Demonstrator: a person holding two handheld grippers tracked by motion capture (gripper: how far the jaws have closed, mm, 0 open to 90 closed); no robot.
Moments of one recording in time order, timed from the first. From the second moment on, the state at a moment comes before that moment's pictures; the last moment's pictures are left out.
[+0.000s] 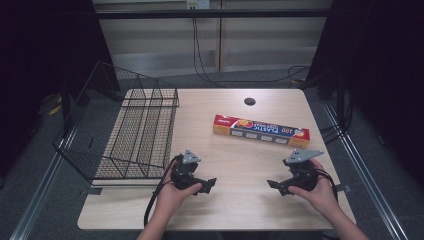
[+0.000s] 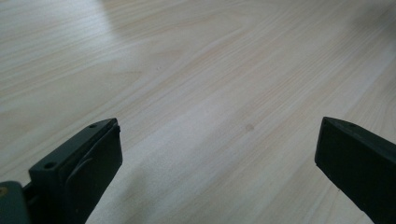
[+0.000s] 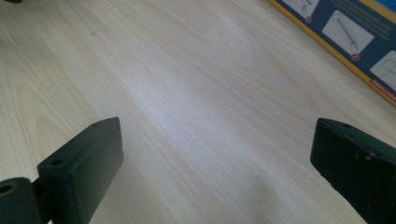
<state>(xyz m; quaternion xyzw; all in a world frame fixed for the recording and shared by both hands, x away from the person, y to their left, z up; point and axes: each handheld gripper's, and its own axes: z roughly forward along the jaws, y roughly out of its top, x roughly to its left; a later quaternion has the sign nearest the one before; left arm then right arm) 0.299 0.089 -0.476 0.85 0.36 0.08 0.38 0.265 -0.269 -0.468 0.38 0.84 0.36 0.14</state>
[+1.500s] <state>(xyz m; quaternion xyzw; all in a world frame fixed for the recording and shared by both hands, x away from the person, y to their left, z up) 0.303 0.087 -0.480 0.86 0.35 0.05 0.37 0.371 -0.236 -0.448 0.34 0.88 0.27 0.17</state>
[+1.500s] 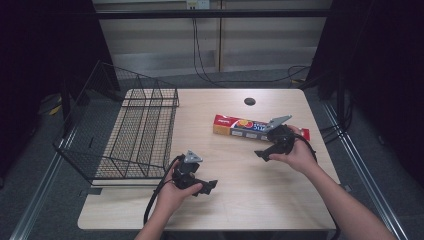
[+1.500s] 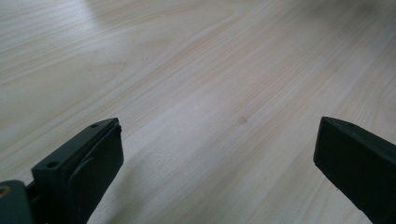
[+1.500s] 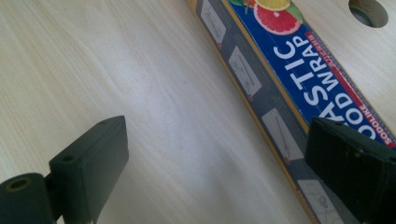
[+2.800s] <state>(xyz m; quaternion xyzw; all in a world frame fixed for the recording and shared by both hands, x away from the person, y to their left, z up) 0.301 0.084 -0.485 0.87 0.34 0.04 0.36 0.429 -0.264 -0.446 0.37 0.87 0.25 0.18</state>
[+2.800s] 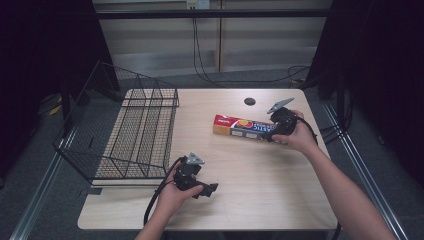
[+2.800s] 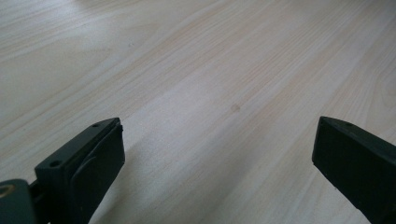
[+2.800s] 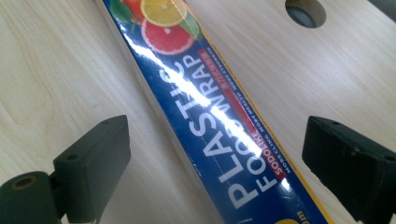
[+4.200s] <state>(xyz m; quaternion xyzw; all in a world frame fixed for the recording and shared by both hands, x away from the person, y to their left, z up) 0.300 0.080 -0.489 0.87 0.35 0.03 0.36 0.425 -0.262 -0.460 0.39 0.89 0.22 0.08</state>
